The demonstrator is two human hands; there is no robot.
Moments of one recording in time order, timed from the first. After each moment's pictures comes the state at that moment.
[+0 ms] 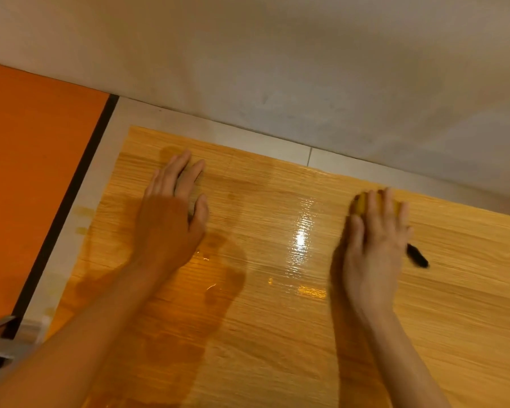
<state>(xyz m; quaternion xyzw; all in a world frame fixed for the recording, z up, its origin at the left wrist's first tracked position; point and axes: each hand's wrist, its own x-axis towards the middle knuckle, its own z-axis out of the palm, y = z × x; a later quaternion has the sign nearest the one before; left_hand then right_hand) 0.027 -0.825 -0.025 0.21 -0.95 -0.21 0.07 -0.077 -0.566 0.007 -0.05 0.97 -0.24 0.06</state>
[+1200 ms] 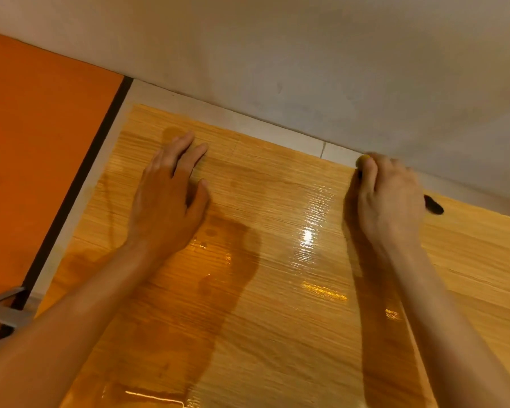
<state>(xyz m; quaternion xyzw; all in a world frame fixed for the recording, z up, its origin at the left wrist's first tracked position) 0.029 -0.823 -0.021 0.21 -0.95 -0.21 0.09 -0.152 -0.591 0.006 -0.16 0.98 -0.14 0.03</state>
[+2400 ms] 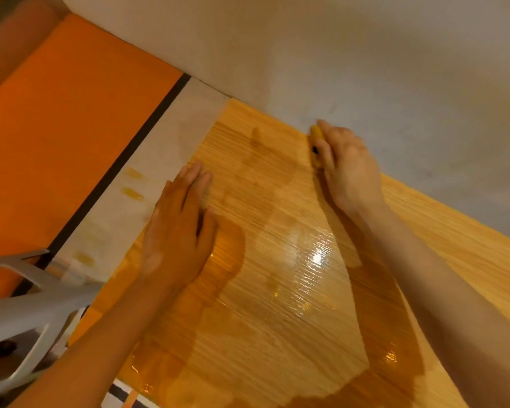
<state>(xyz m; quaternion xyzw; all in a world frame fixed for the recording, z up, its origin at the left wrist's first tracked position) 0.129 -0.834 -0.023 0.33 -0.91 -0.21 0.11 -0.126 -0.726 -0.003 -0.39 0.89 -0.21 0.11</state>
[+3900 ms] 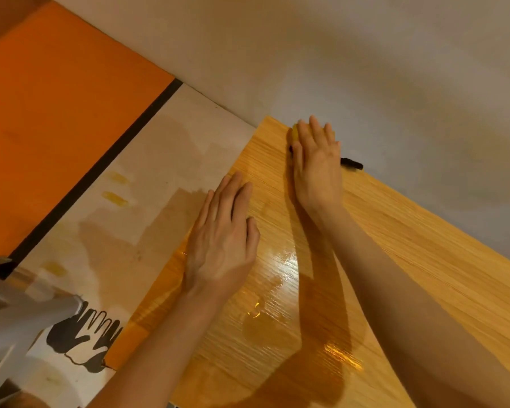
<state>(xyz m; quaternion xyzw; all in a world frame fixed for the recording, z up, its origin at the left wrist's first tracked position) 0.128 -0.837 -0.023 0.32 -0.92 -0.20 0.08 -0.056 -0.809 0.001 -0.36 0.91 -0.18 0.09</state>
